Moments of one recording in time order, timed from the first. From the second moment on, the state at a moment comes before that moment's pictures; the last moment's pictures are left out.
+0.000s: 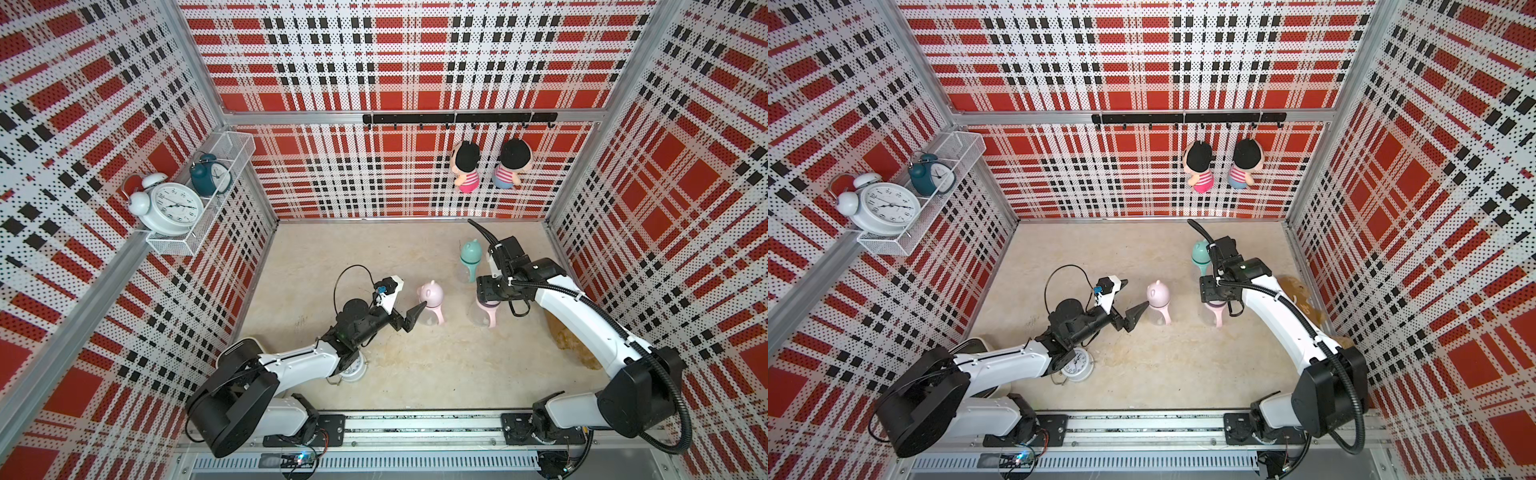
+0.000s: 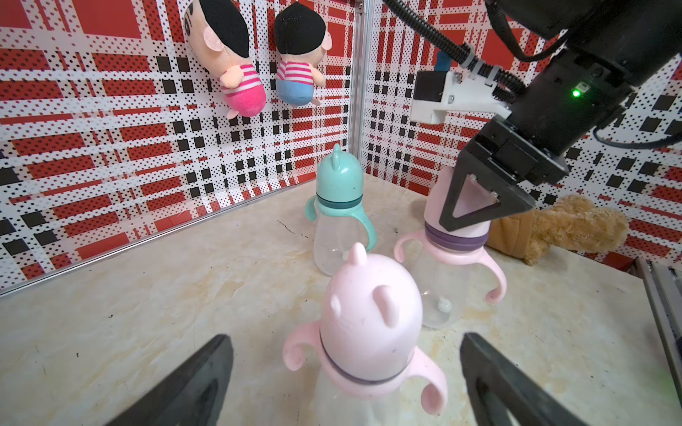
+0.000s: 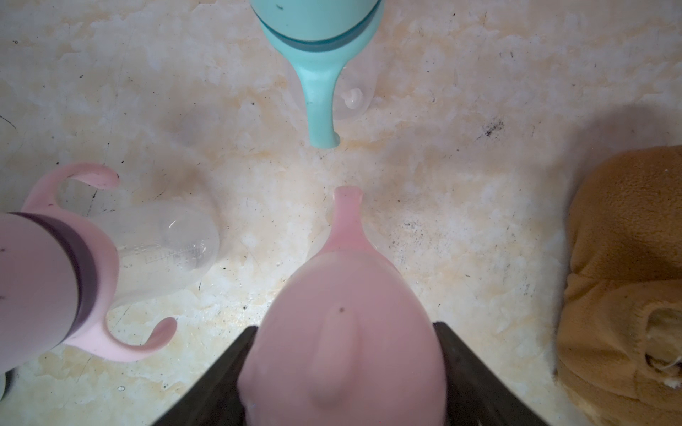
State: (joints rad) left arm -0.70 1.32 0.44 0.84 0.17 -0.04; right arm 0.37 1.40 1.23 -0.94 0.11 0.26
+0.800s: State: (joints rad) left arm -0.70 1.34 0.44 0.84 0.17 -0.04; right arm 0.37 1.36 1.19 -0.92 0.11 0.26
